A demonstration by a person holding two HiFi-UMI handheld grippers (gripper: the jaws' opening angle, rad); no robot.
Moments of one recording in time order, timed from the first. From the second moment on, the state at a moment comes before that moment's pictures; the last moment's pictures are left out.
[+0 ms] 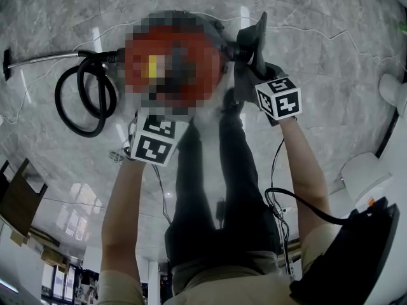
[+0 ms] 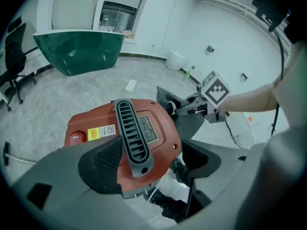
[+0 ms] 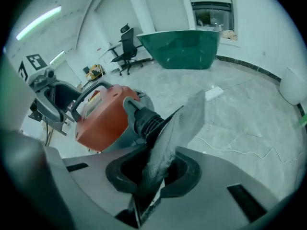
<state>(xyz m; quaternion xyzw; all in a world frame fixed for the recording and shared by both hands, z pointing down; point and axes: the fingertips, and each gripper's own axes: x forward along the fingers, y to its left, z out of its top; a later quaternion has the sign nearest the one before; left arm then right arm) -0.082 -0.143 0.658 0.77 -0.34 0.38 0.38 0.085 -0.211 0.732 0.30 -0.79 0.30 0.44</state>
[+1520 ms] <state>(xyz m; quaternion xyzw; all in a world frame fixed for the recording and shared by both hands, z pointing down) -0.081 -0.143 0.657 0.79 -0.32 0.35 0.39 0.101 -0.224 0.724 0.26 -0.80 0.32 0.44</state>
